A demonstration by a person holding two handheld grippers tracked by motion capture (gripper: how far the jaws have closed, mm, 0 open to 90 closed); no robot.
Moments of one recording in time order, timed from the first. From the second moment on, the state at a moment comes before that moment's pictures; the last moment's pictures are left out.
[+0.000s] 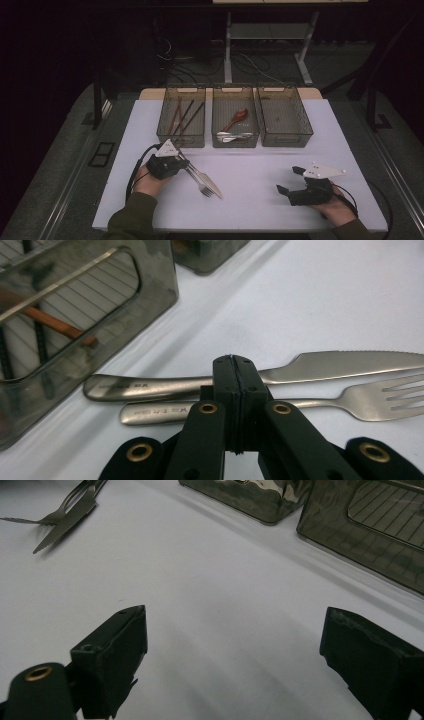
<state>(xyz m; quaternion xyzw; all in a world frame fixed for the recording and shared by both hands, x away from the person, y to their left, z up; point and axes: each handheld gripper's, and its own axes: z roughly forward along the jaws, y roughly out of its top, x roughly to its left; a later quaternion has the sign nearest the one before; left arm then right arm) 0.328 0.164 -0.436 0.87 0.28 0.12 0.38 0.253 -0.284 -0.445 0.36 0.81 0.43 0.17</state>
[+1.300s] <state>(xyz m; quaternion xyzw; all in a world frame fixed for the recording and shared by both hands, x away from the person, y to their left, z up) 0.323 0.178 -0.441 0.90 0.27 0.10 0.33 0.253 -0.286 -0.445 0.37 0.80 0.44 0.17</state>
